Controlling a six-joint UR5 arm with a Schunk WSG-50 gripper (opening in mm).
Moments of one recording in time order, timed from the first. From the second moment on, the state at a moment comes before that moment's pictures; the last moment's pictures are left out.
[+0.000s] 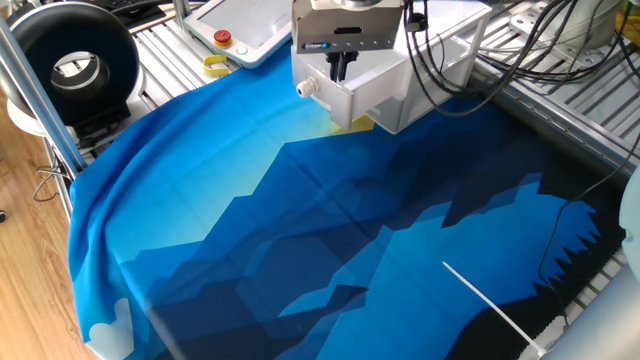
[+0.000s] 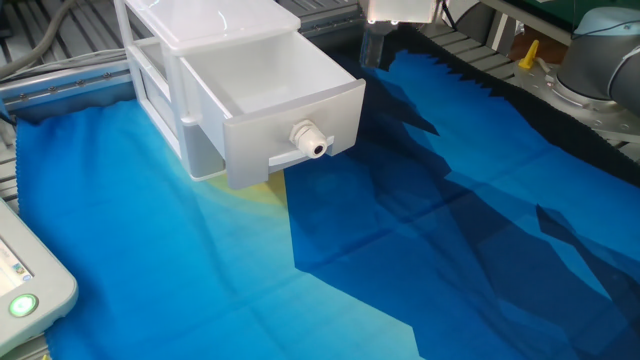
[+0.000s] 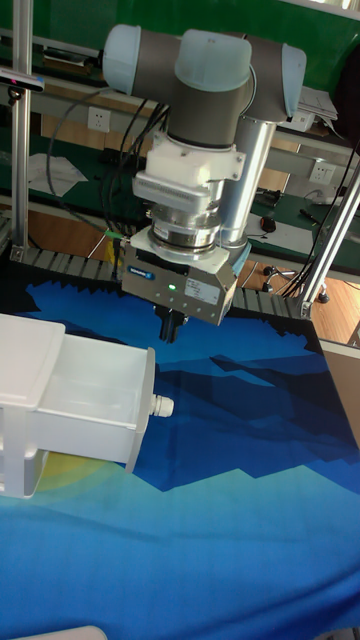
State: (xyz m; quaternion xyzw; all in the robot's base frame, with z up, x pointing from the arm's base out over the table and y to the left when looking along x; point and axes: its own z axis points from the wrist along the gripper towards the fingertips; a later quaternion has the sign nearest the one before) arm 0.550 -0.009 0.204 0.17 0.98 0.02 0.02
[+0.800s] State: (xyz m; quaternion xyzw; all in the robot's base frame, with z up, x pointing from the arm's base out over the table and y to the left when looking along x) arm 0.533 -0.004 0.201 -0.61 0.79 0.01 -0.01
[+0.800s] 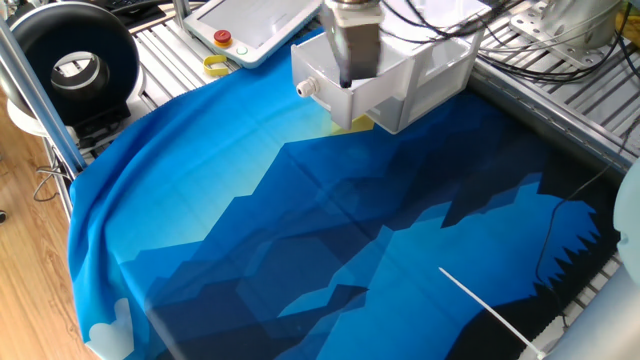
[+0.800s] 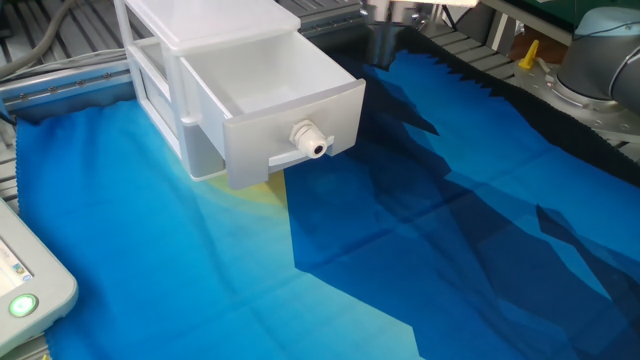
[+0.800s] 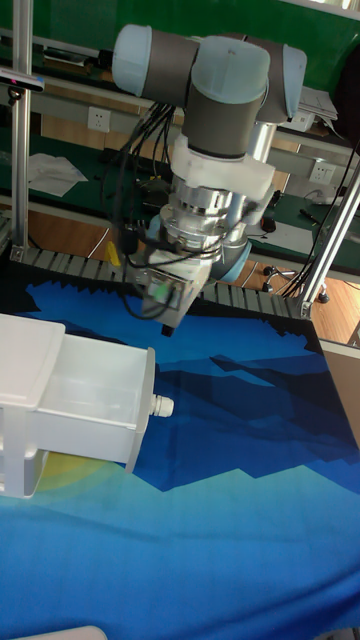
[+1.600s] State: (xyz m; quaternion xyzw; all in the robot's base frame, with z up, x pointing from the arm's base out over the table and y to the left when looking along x) arm 0.545 -0.005 0.202 -0.82 0.58 -0.01 0.00
